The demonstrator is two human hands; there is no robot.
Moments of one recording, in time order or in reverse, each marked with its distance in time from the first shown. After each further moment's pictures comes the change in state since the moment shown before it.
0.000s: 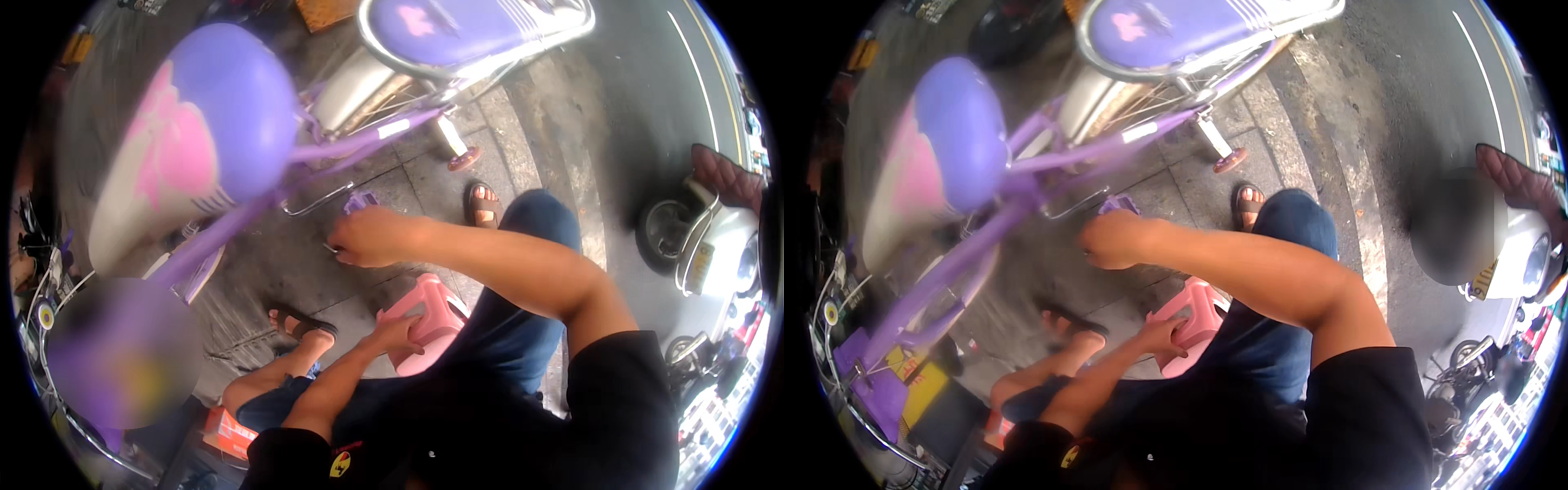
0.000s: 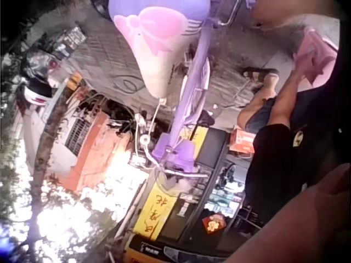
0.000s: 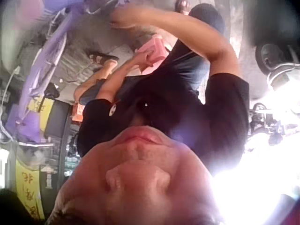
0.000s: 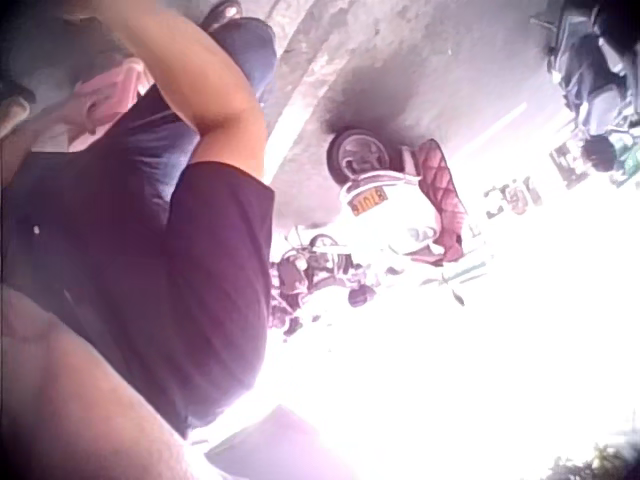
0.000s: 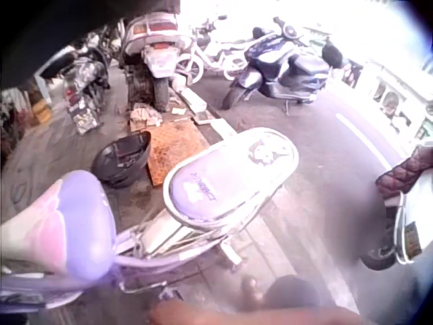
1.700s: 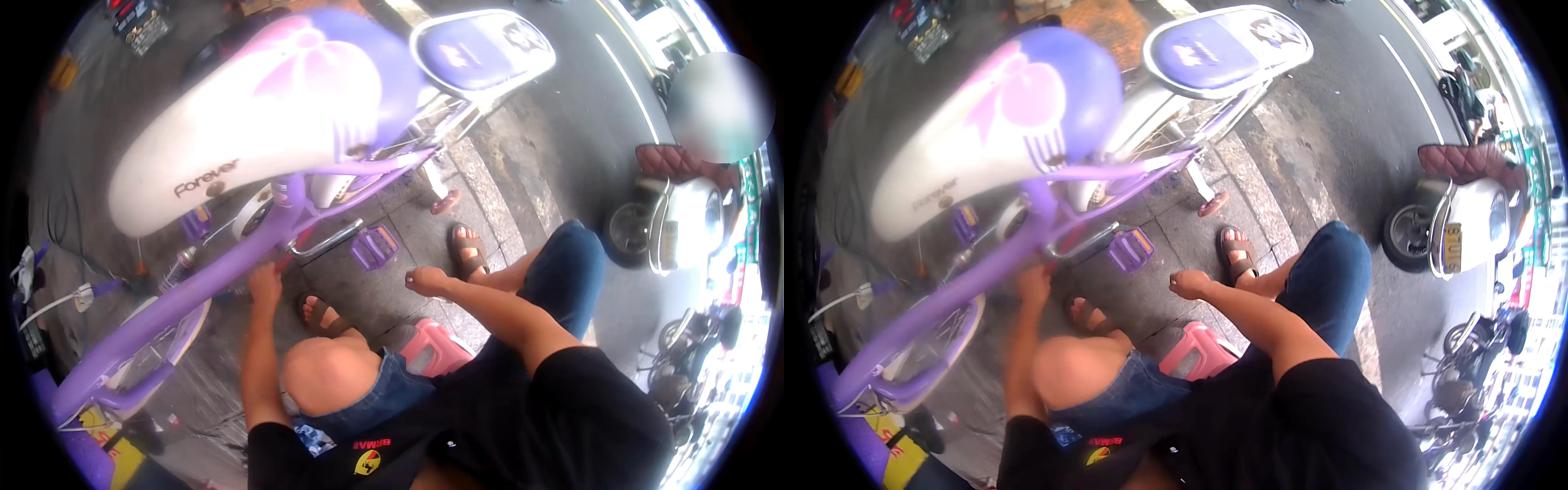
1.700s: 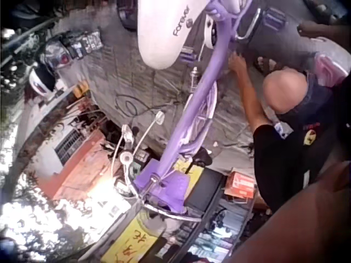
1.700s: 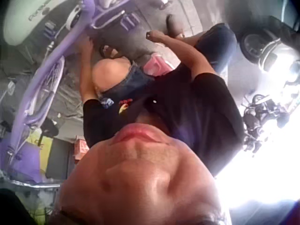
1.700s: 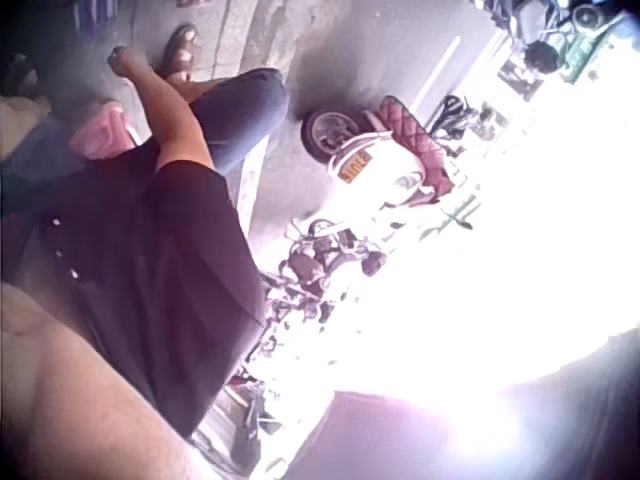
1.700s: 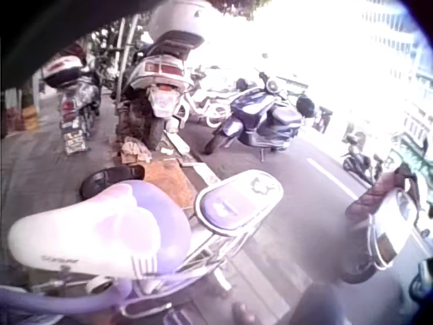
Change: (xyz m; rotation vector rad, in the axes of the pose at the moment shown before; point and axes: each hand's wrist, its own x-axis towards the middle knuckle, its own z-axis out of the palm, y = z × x) left_hand -0.011 -0.265 -0.232 0.412 0.997 -0.303; right_hand -0.040 0.149 0.193 0.063 0.027 0.727
